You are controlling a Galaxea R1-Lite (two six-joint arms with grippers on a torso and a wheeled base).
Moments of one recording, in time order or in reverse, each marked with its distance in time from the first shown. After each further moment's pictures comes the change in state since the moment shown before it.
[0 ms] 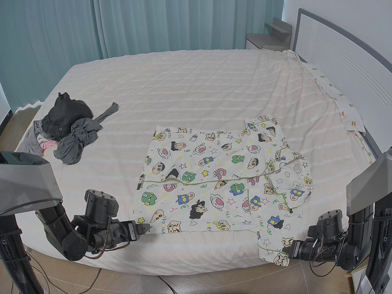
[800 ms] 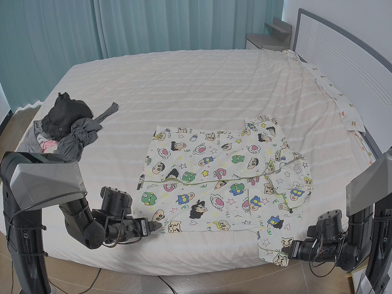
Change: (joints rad) left arm 0.036 0.204 -0.216 0.058 -0.147 0.062; right arm 0.009 -0.002 0.000 -0.003 0.000 0.001
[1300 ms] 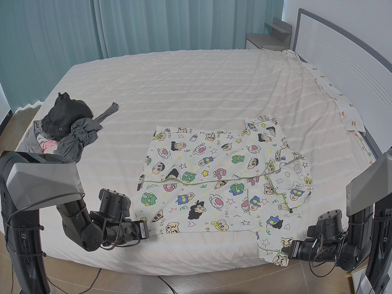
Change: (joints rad) left arm -0.002 -0.018 0.036 0.000 -0.003 -0.029; right arm -0.001 0.000 0.000 0.000 0.001 0.000
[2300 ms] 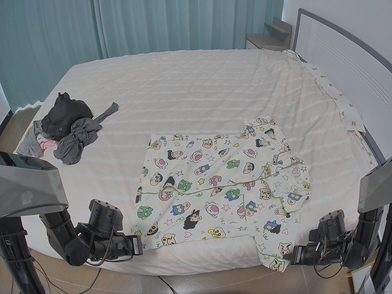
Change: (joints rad) left arm -0.056 -0.150 0.214 -0.010 0.010 -0.020; right arm 0.029 -0.144 0.000 0.234 0.029 -0.005
